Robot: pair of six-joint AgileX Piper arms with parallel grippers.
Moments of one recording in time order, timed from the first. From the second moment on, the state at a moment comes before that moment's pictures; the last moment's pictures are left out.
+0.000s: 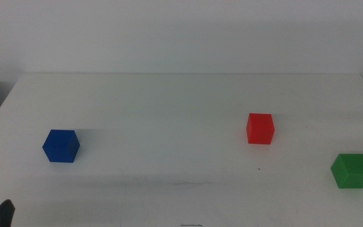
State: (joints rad) left arm -0.02 -0.01 0.03 0.02 0.23 -0.05; right arm 0.04 0.55 -0.64 0.10 0.80 -0.02
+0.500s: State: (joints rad) left arm -0.02 -0.01 0.03 0.02 0.23 -0.05; right arm 0.32 1.15 -1.08 0.00 0.98 0.21
